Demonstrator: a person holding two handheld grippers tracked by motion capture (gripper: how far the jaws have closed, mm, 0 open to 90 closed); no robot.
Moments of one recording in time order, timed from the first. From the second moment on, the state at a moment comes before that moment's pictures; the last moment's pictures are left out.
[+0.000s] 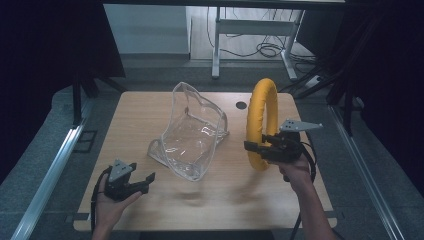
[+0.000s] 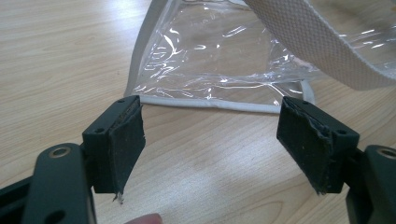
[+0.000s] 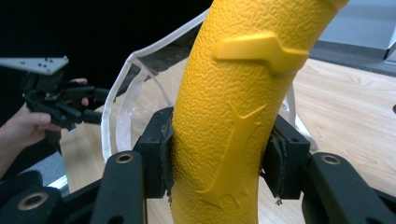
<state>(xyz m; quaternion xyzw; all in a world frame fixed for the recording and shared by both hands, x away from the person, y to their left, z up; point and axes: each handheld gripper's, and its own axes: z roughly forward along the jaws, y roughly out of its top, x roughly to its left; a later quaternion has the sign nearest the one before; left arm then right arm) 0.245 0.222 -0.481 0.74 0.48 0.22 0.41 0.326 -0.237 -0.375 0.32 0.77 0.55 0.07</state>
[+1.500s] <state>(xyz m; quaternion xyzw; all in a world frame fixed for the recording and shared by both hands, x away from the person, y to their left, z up) 0.248 0.221 -0.485 0.75 0.48 0.21 0.41 0.322 -0.177 -0.298 0.27 0.71 0.64 0.12</state>
